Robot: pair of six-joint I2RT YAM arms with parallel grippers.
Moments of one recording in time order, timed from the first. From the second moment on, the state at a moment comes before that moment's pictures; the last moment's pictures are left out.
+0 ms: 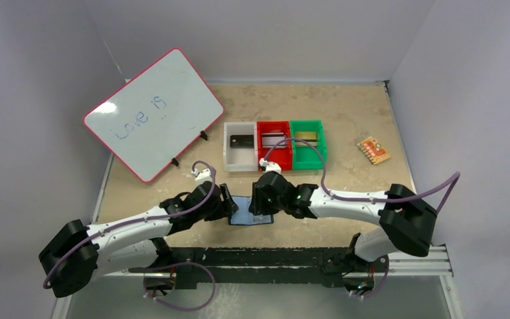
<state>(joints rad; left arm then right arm) -0.88 1.02 0.38 -0.20 -0.19 -1.03 1.06 1.43 0.76 -0.17 0.12 0.86</state>
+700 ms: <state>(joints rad) -0.88 1.09 0.38 -0.17 -0.16 -0.99 1.08 1.51 0.82 -0.41 0.30 1.00</state>
